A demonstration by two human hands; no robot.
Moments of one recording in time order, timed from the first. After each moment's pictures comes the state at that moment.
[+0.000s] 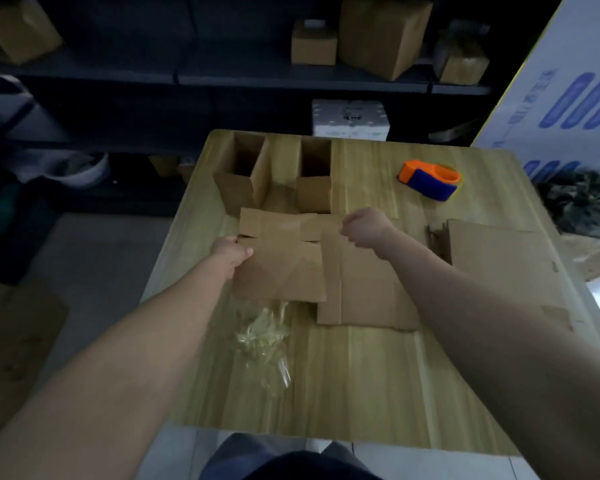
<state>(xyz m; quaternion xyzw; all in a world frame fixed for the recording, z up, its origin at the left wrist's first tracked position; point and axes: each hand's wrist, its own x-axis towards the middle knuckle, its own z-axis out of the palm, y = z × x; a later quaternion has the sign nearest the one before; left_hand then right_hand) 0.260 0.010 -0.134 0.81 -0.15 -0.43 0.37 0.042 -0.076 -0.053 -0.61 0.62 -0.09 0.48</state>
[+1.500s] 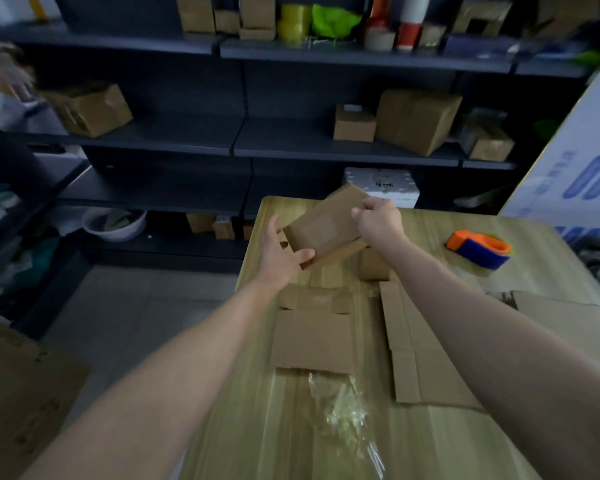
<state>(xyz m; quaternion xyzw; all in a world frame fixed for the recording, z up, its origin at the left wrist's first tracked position) 0.360 -0.004 -0.047 0.70 -0.38 -0.33 0.50 0.215 -0.076 0.035 -0.65 0.59 -0.28 0.39</state>
